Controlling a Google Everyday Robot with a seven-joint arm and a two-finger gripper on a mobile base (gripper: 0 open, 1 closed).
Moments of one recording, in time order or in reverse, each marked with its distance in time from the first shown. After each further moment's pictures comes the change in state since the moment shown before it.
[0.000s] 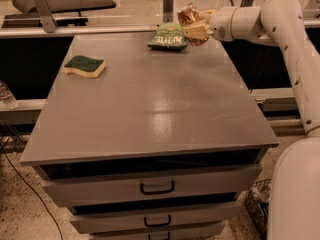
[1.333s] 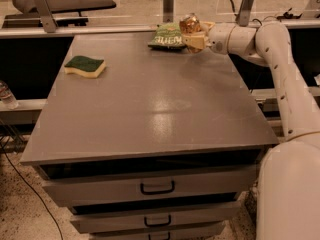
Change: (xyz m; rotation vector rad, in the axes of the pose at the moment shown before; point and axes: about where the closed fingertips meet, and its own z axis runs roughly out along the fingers) arm 0.041 -0.019 0.022 0.011 -0.154 0.025
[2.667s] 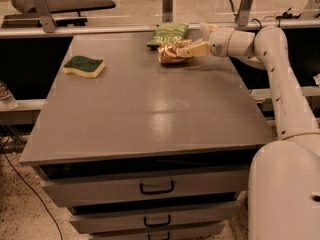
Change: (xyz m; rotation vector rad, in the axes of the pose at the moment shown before) arm 0.018 -0.004 0.007 -0.020 -0.018 0.064
